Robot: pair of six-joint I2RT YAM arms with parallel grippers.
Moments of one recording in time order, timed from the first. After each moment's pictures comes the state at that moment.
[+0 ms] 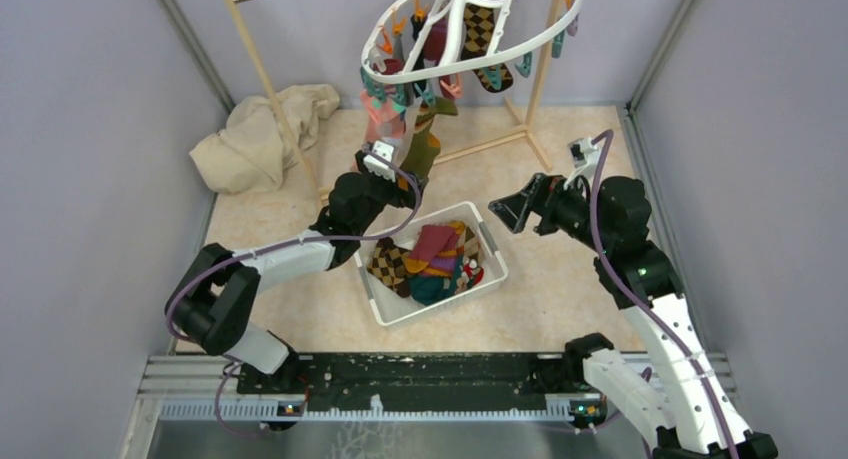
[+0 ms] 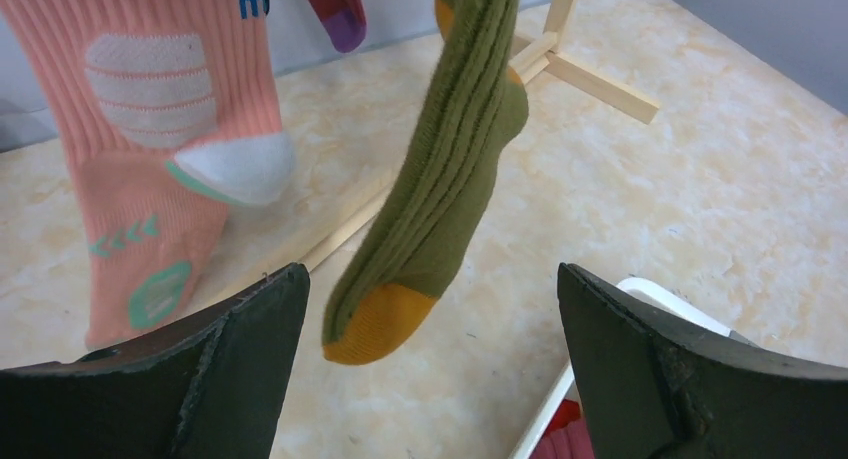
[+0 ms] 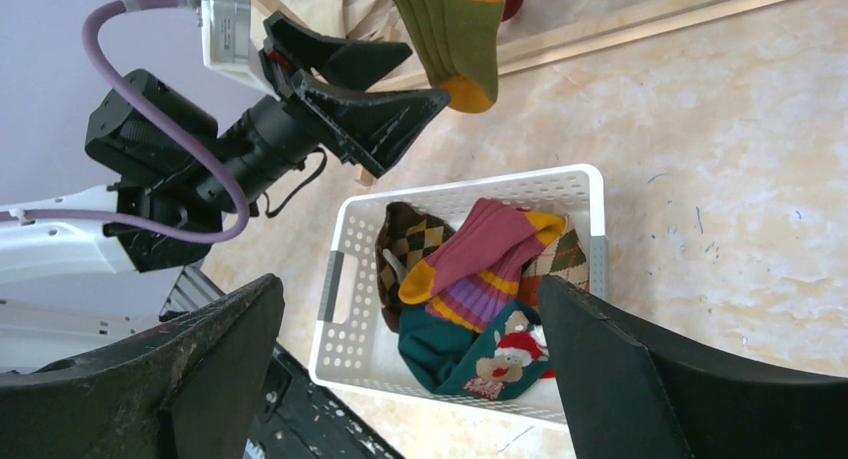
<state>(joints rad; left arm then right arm) -0.64 1.51 0.75 0.69 -0.10 -0.08 0.30 0.74 0.96 -0.45 -0.39 0.49</state>
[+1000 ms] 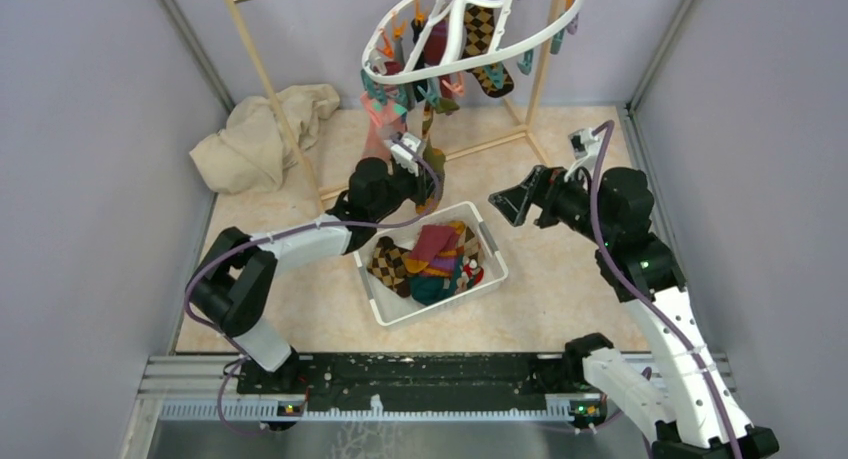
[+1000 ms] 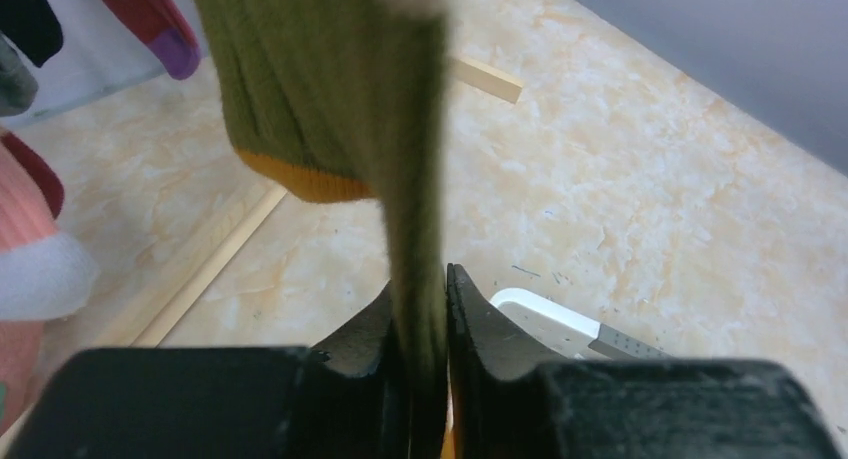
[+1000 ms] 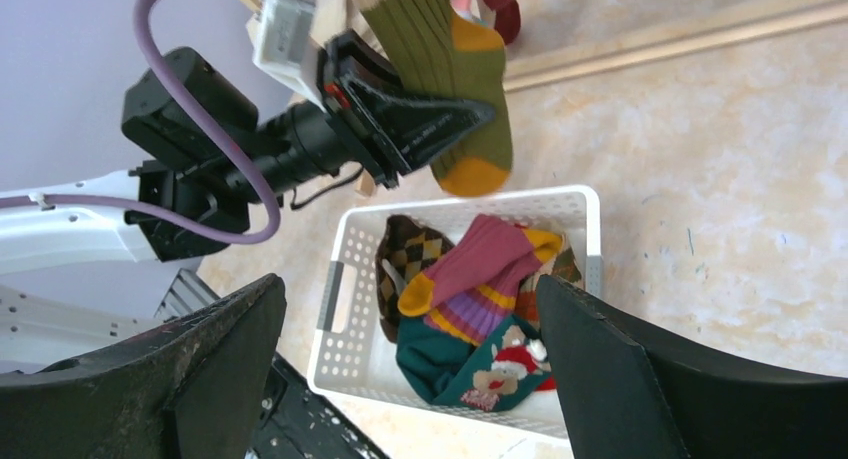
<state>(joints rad) -0.66 1.65 0.93 0.64 0.14 -0.13 0.30 0.78 1.00 -0.46 -0.39 0.46</state>
